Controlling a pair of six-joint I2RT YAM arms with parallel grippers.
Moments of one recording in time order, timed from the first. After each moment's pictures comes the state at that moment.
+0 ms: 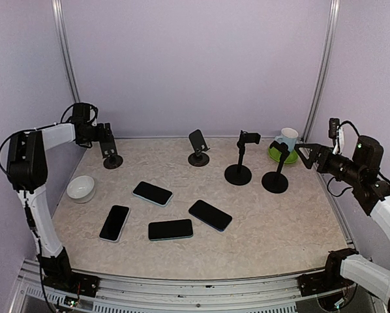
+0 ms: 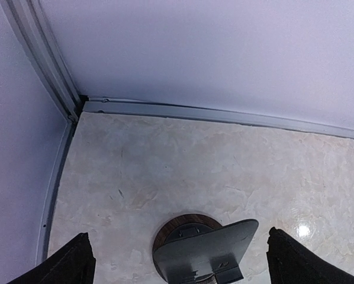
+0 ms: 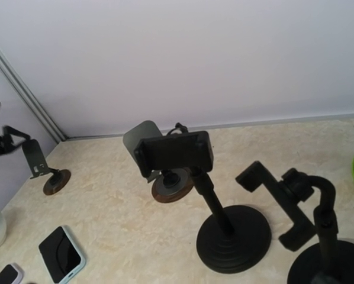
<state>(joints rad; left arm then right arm) 0.02 2.00 1.57 -0.19 -0.01 -0.08 0.07 0.74 0.68 -0.08 -0.48 0.34</state>
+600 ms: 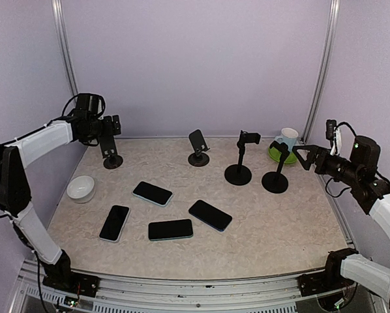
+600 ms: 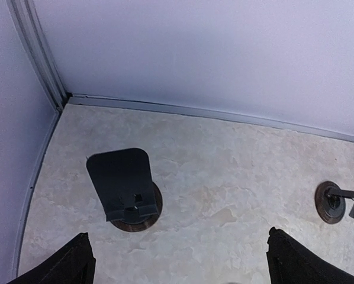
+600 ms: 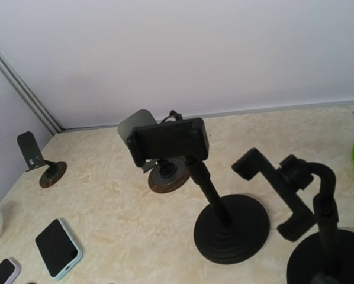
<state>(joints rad) -0.19 1.68 1.43 -0.31 -0.20 -0.24 0.08 0.76 0.68 -0.10 -0.47 0.33</state>
